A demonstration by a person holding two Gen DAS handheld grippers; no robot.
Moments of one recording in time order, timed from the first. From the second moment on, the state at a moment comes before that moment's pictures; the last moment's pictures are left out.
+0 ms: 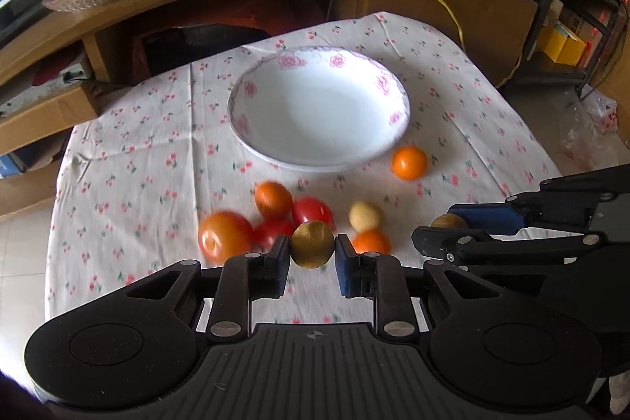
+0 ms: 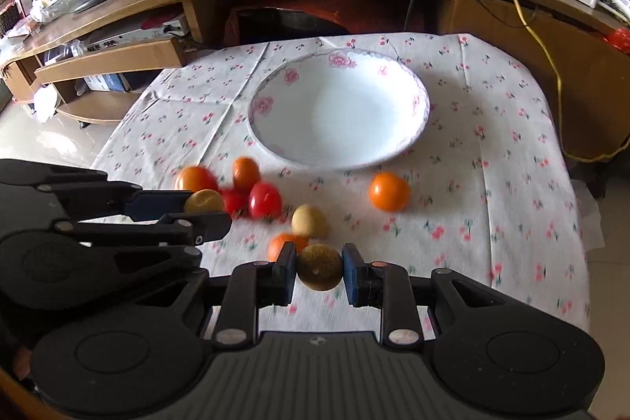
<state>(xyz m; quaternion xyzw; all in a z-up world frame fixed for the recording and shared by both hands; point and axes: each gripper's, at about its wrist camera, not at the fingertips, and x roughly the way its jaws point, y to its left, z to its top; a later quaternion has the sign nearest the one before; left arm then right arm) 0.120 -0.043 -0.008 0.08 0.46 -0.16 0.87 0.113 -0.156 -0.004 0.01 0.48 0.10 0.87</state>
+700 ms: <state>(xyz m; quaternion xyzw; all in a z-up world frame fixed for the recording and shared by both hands) 0.233 -0.071 -0.028 0.07 0.51 -0.15 0.84 0.253 -0.181 -0.031 0.00 0.54 0.08 0.84</state>
